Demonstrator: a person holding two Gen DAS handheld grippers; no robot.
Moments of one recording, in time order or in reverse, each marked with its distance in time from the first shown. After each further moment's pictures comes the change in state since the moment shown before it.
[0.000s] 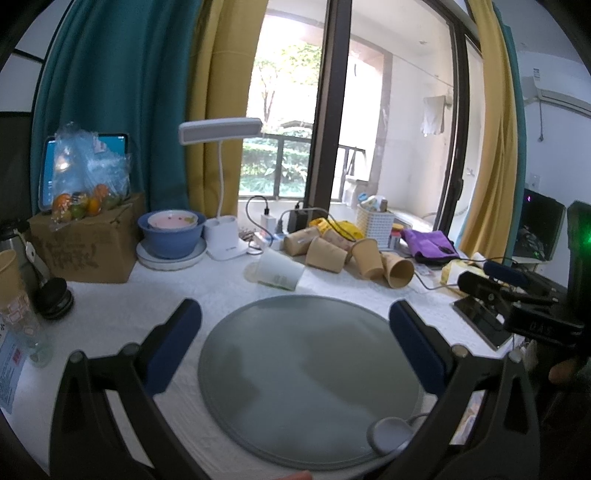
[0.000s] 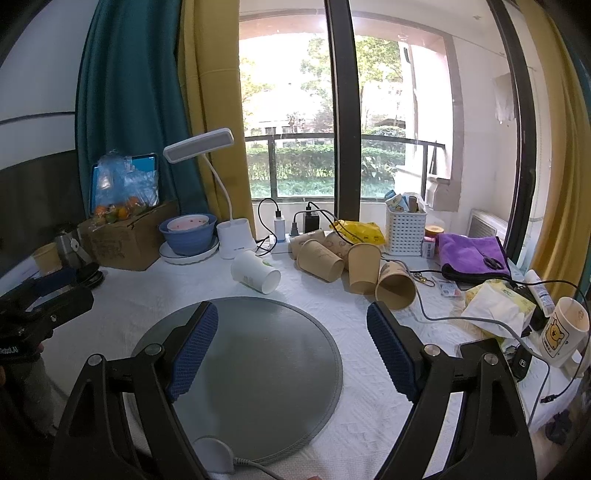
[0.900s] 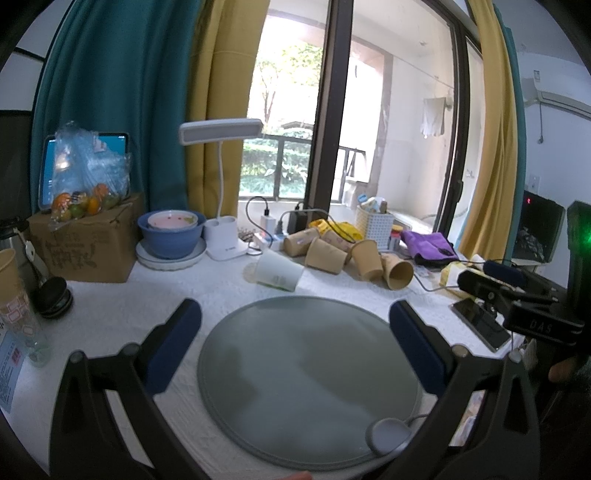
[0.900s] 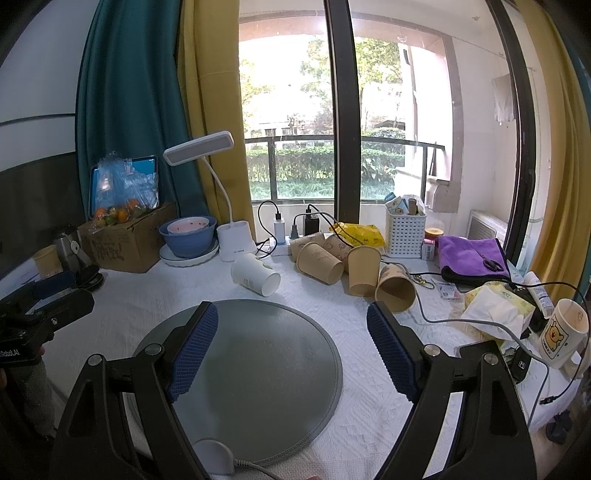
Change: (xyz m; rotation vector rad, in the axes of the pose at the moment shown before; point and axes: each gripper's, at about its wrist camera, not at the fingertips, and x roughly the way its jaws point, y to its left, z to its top) left arm 0.000 -0.001 0.000 -0.005 0.001 -0.001; right arm 0.000 0.000 0.000 0.000 -0.002 0.001
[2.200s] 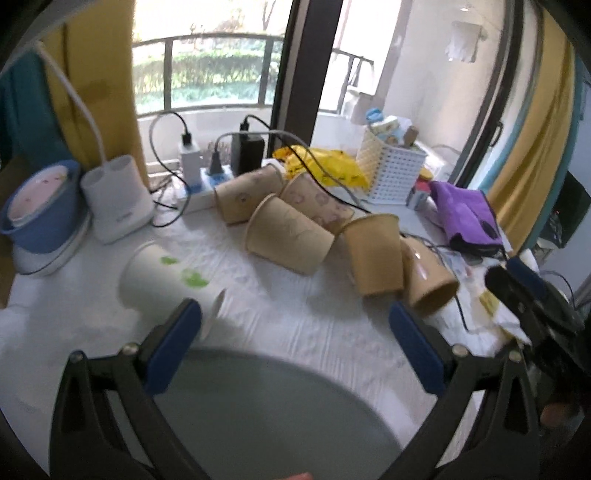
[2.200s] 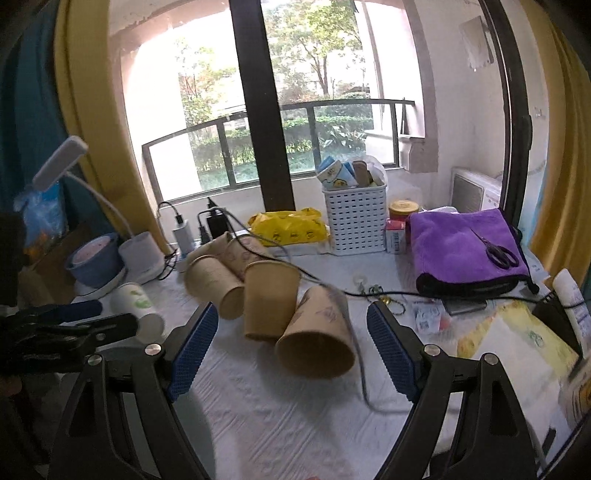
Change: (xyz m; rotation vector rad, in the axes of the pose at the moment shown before) left arm 0.323 -0.076 0.062 -0.063 0.427 -0.022; right arm 0.184 -0.164 0.038 0.161 0.096 -0.067
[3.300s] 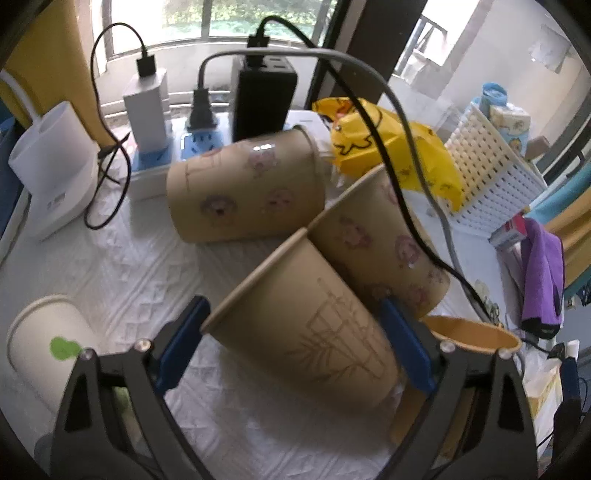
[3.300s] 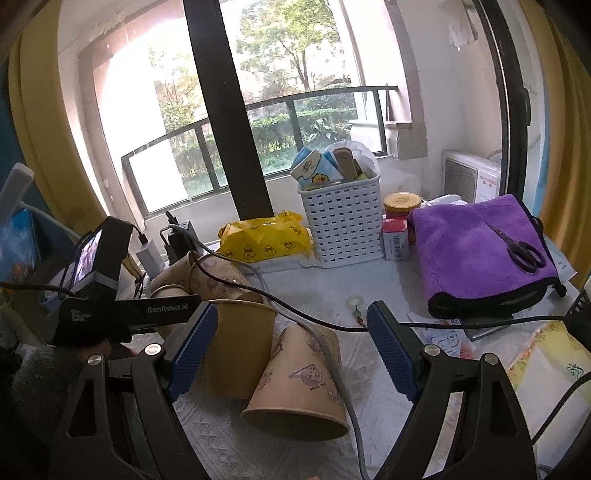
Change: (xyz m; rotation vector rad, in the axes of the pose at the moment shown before) left arm 0.149 0.017 0.059 -0.201 0.228 0.108; right arm 0.059 -0.021 0.017 0.096 0.017 -0.013
